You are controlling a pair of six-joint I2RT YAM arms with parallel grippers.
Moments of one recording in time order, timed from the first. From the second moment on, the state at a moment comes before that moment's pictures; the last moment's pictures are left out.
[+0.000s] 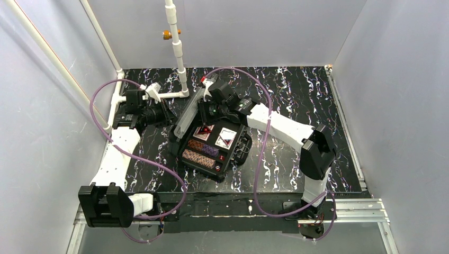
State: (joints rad) left arm -0.01 1.21 1.07 -0.64 0.51 -0.37; right arm 0.91 1.86 1.68 -0.43 -0.27 0.53
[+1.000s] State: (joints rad) left arm -0.17 1.11 0.88 -0.54 0.41 -0.41; right arm 0.91 1.58 1.22 -0.37 -0.21 0.58
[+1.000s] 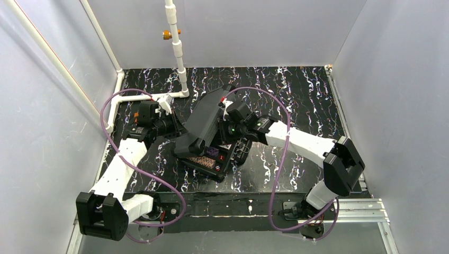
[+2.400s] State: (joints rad) left arm -0.37 1.00 0.86 -0.65 0.16 -0.41; right arm 0.90 1.27 0.94 -0.50 0.06 0.51
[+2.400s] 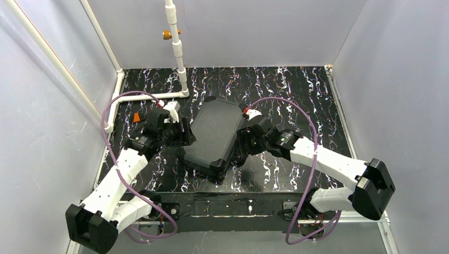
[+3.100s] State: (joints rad) left arm -0.42 1.02 0.97 -0.65 0.16 -0.40; right arm 0.86 1.09 0.80 -0.55 0.24 0.56
